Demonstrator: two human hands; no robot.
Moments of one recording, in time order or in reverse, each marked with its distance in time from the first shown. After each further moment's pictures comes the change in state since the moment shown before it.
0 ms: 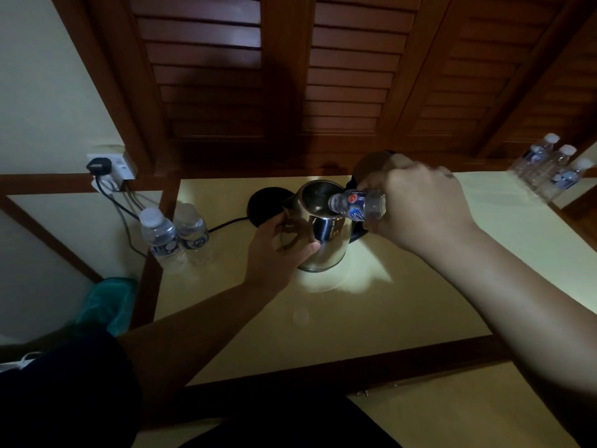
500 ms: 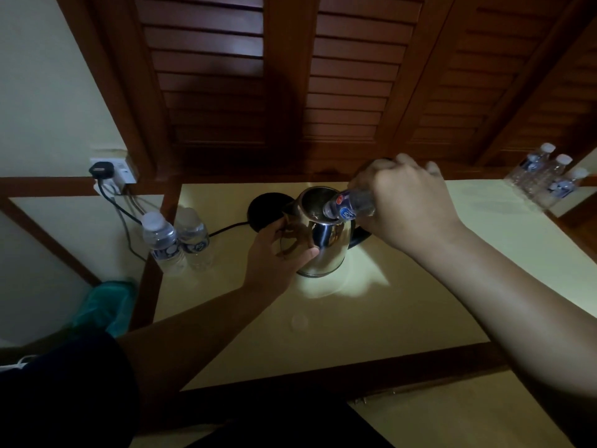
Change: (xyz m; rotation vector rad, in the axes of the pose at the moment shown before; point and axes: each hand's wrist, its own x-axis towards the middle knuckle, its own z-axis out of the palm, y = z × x) left_hand 0.000 0.007 -0.002 0.027 -0.013 -0.008; right_hand 0.011 -0.009 -0.002 -0.041 0.043 -0.035
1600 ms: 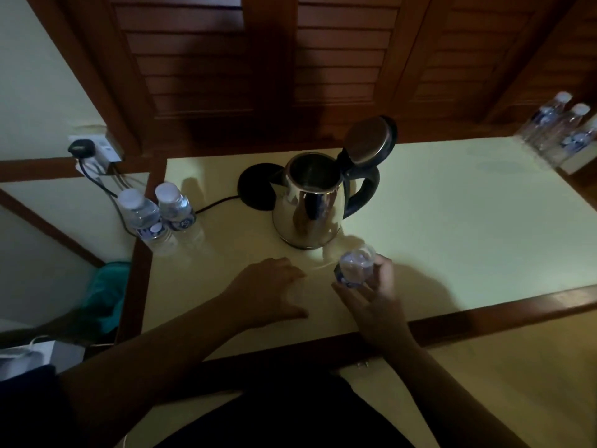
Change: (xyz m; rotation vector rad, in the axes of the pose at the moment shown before) left_hand -0.047 -0.005 -0.023 1.004 -0.814 0.121; right_hand -0.176 -0.050 0.154 1.420 -0.102 0.518
